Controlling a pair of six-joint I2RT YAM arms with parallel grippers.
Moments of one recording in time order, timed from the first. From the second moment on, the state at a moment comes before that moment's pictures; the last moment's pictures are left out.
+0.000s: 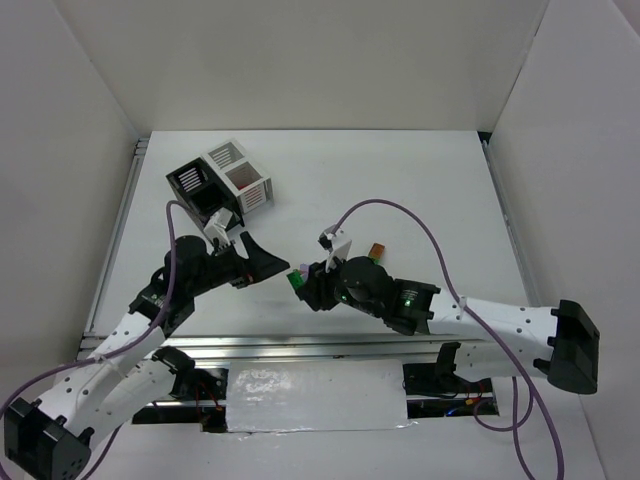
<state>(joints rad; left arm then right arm) -0.46 0.75 0.57 -0.17 0.37 -0.88 1.15 1.10 0.75 -0.02 0.20 0.50</state>
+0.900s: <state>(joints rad) -0.55 0.87 0.55 0.08 0.41 -0.95 1.24 1.31 1.03 -0.29 0.51 0.65</state>
